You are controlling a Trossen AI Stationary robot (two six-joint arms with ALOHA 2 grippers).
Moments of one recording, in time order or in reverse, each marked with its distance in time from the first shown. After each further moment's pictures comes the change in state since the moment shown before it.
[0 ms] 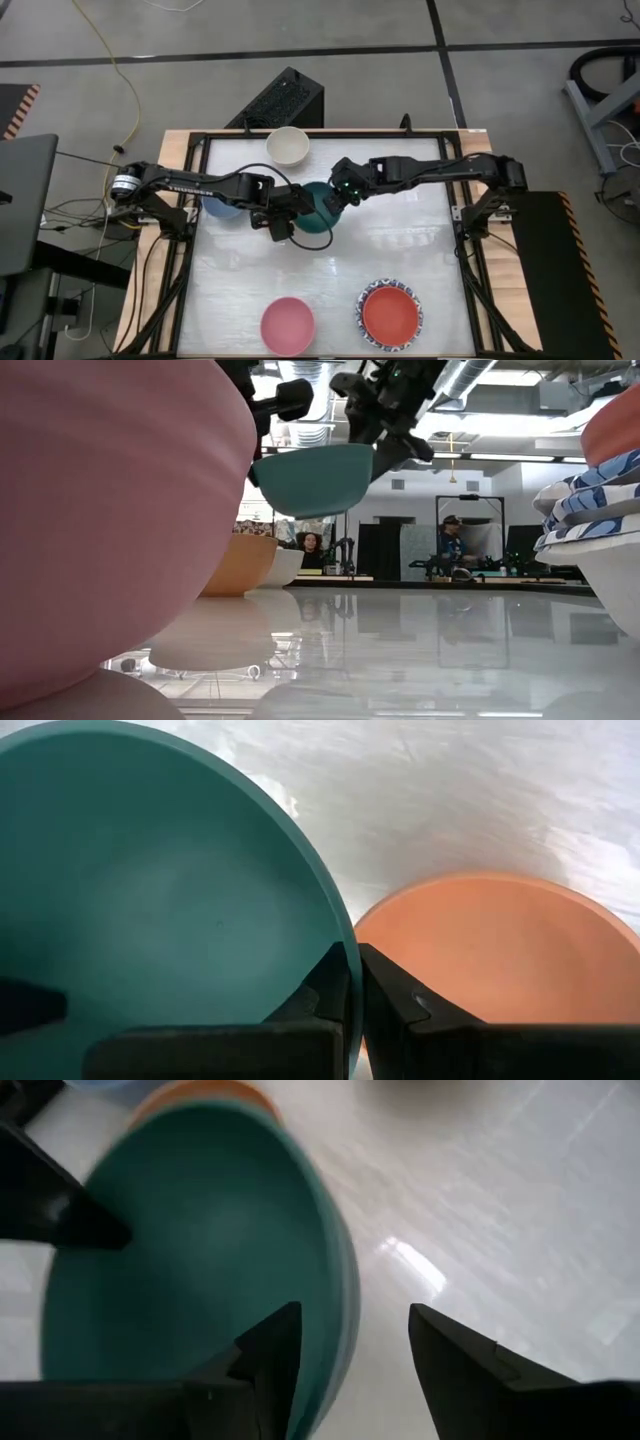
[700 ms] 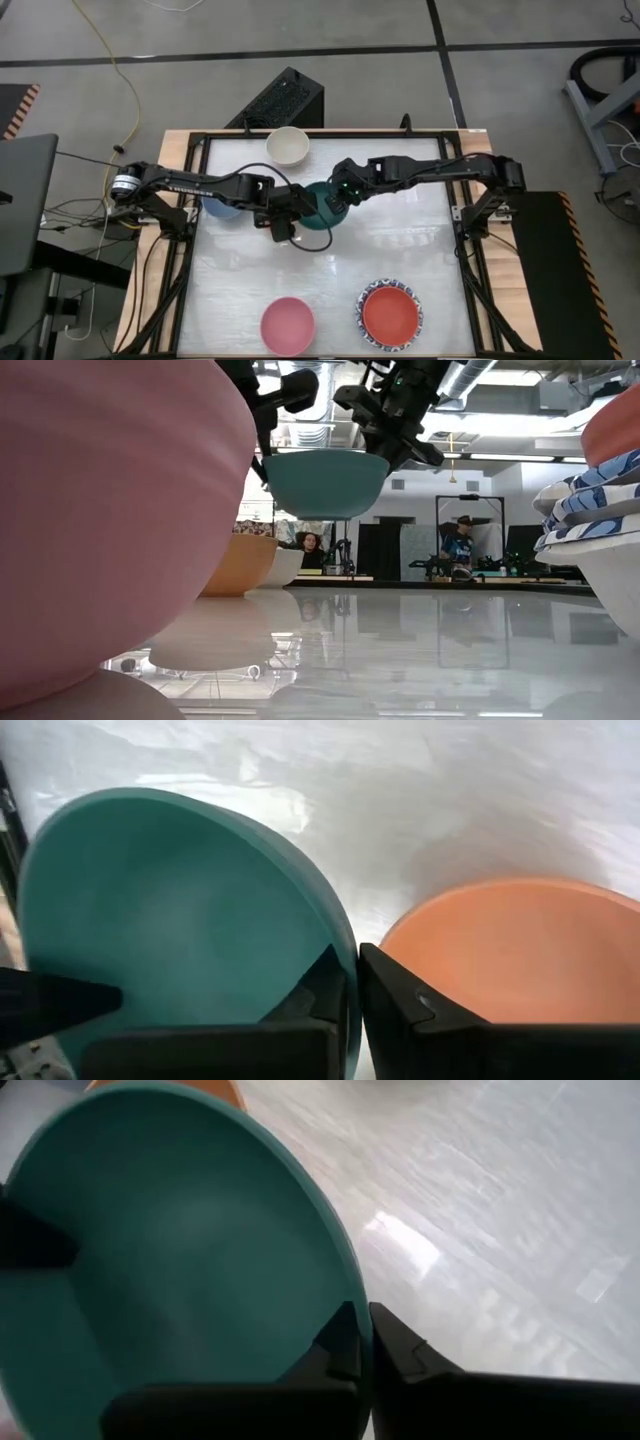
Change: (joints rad) left arm -0.004 0.000 0.000 0.044 -0.002 0.075; right arm -0.009 -0.002 0.000 -0.067 -0.024 0.068
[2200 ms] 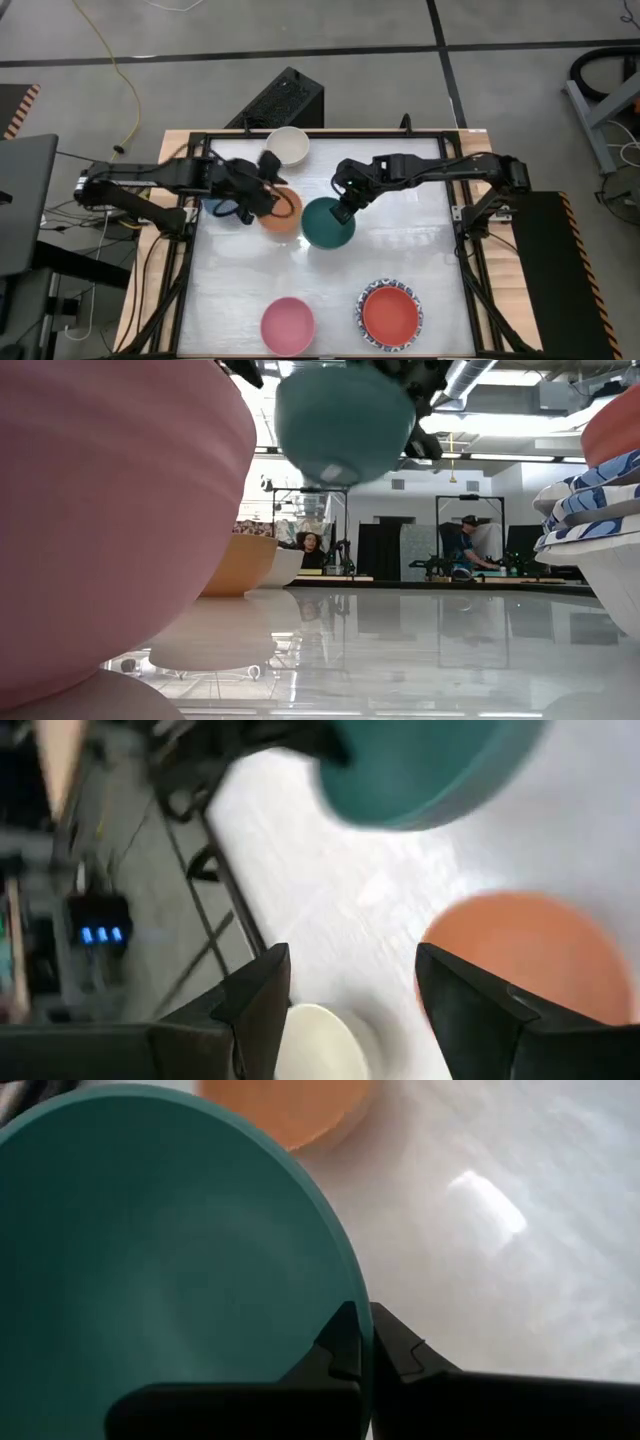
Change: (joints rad) left arm 0.001 -0.362 -0.001 0.008 -0.157 -0.635; right arm 0.002 -0.045 0.000 0.000 -0.279 -0.087
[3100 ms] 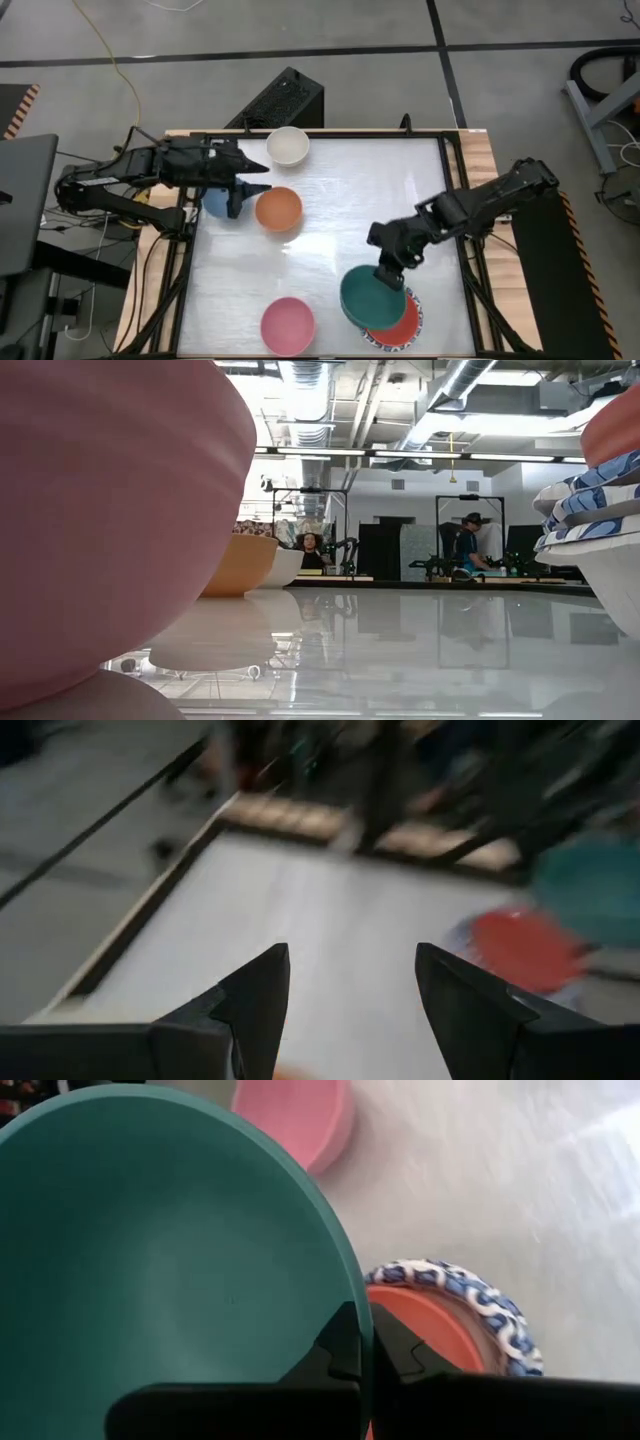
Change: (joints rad) left arm 0.030 -0.210 0.000 0.198 0.205 -1.005; right arm 0.491 -0.196 0.000 -0.075 -0.058 0.287
